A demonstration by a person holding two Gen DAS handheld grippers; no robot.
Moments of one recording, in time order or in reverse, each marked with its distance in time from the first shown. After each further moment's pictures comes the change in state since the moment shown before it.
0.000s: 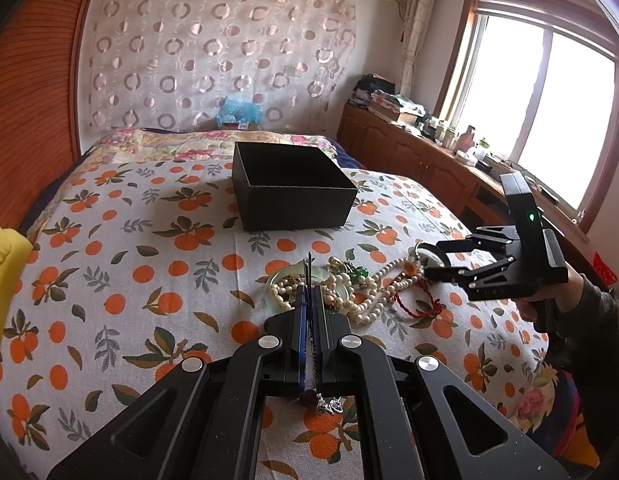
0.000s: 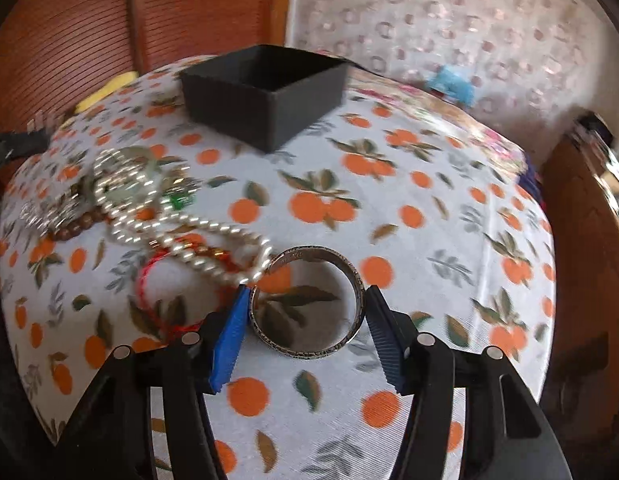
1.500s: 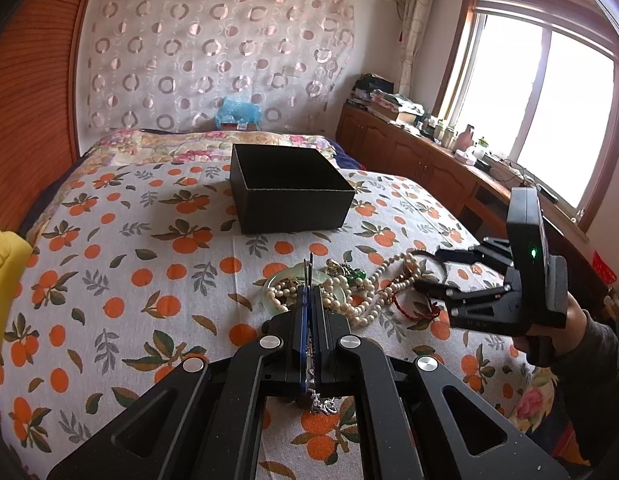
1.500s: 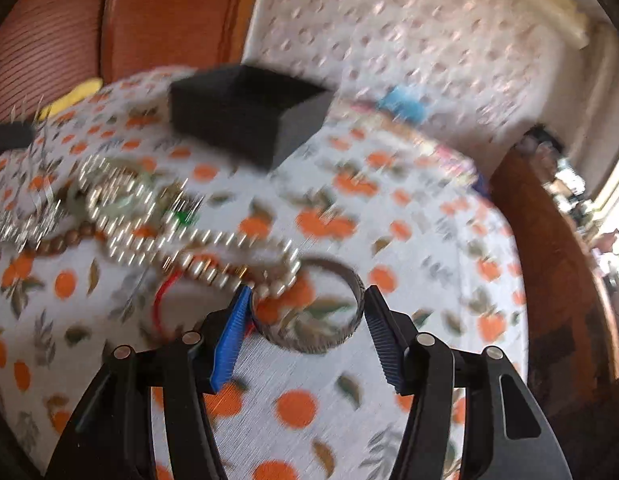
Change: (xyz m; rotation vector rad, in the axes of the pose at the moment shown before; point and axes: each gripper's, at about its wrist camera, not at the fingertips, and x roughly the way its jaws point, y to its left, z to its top) left arm -0.002 0.001 -0.001 -0.001 -0.003 -0.004; right arm -0.004 0.048 -0.004 -0.007 -0.063 -0.174
